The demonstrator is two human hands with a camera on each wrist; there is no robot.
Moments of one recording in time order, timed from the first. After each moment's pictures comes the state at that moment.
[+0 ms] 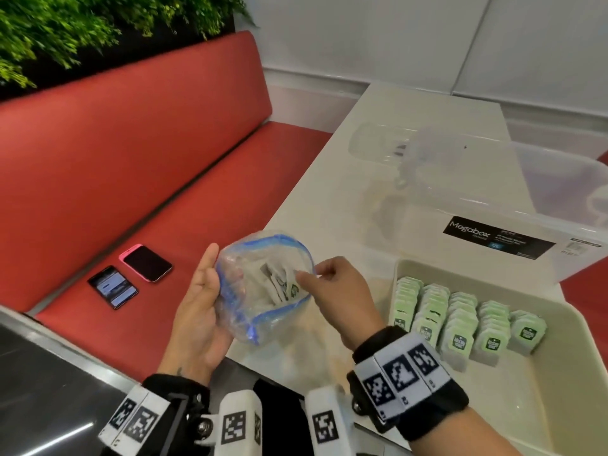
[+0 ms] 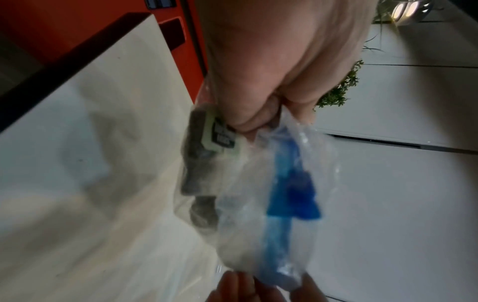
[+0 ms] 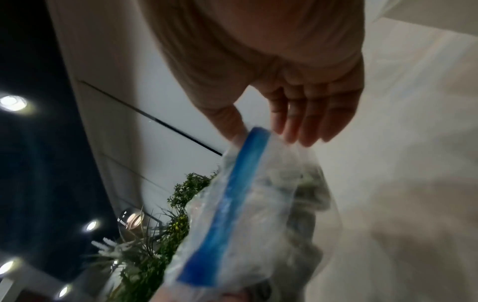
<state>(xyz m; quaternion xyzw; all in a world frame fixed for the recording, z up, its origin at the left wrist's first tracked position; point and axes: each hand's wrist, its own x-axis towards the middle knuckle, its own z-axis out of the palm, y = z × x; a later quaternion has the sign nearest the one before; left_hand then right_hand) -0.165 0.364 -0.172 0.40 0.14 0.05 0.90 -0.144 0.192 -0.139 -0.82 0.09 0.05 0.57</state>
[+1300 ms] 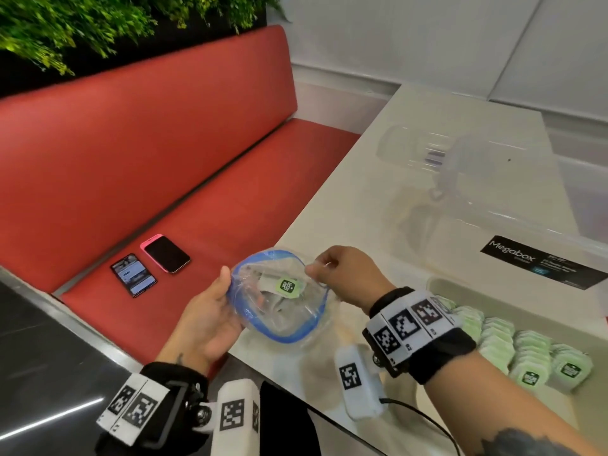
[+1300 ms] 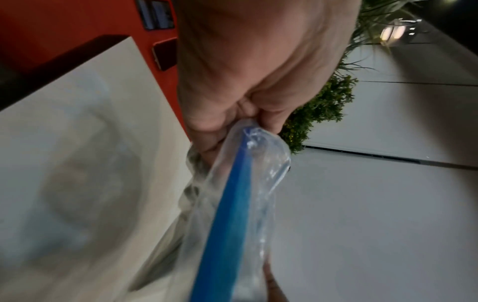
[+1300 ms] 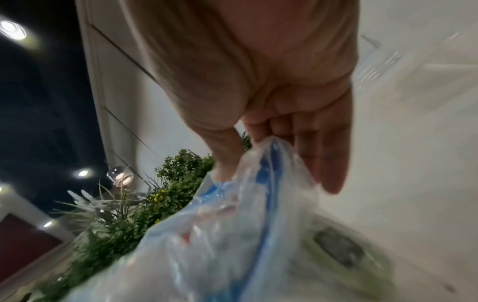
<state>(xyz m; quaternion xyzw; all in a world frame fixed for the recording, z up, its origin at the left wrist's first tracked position) -0.150 0.390 -0.169 0.43 0.23 -0.07 0.87 -0.086 0.203 -0.137 -0.90 -0.05 0.16 0.41</state>
